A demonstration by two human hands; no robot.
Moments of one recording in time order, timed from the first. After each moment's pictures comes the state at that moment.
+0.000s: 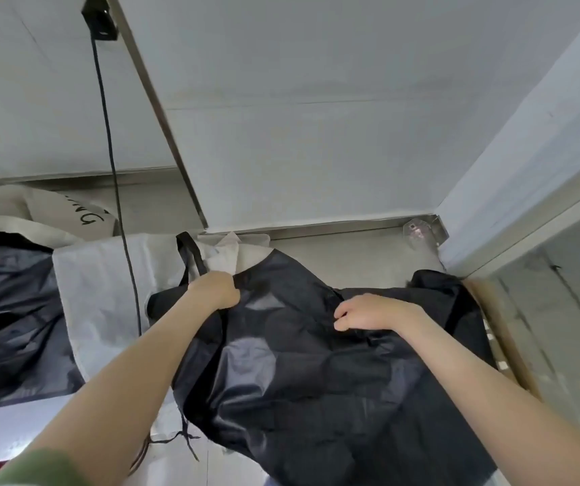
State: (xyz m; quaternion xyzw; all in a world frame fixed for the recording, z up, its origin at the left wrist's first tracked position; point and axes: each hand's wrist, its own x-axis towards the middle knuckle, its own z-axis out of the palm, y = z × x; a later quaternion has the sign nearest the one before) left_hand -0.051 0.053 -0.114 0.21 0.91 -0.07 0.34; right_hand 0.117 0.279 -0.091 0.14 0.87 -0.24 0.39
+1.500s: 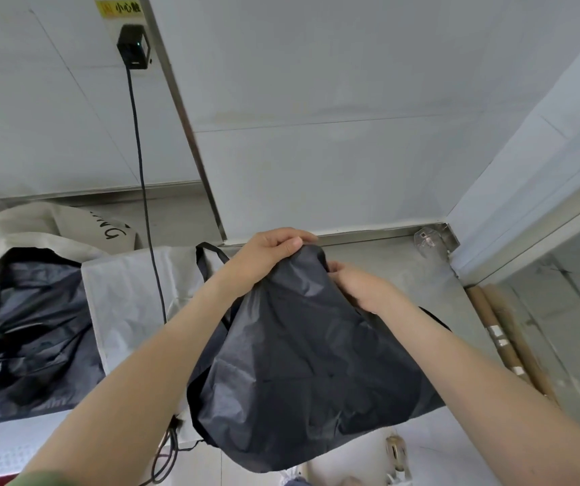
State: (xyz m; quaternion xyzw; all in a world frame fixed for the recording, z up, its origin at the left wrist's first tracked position) left_hand -0.038 0.074 -0.020 0.28 0.68 0.57 0.36; right_hand 0.065 0.231 -0.045 0.28 0.63 -0.71 0.18
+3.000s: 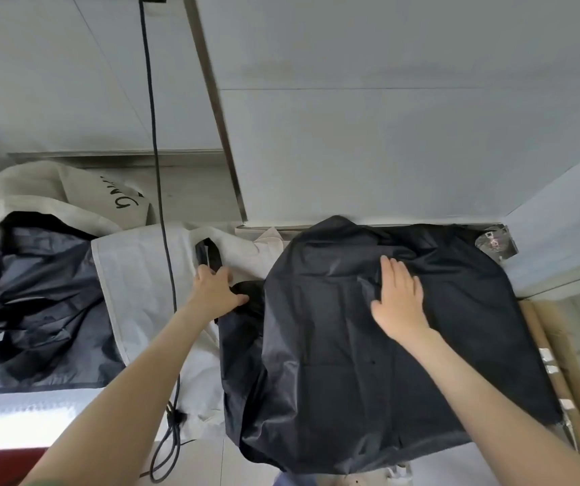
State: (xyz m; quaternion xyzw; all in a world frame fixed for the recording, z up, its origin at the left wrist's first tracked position) left_hand -0.084 -0.013 -0.156 0.09 0.94 0.13 0.30; right_hand 0.076 0.265 -0.163 0.26 0.95 -0.15 0.11
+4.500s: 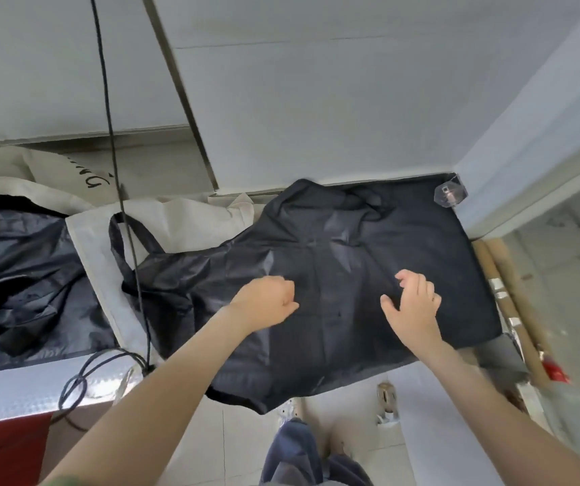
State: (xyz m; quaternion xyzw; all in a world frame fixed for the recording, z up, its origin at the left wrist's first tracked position) left_hand 0.031 0.038 -0.140 0.41 0.86 0.06 0.31; right_hand 0.204 0.255 -0.177 0.35 0.91 -0.19 -0.07
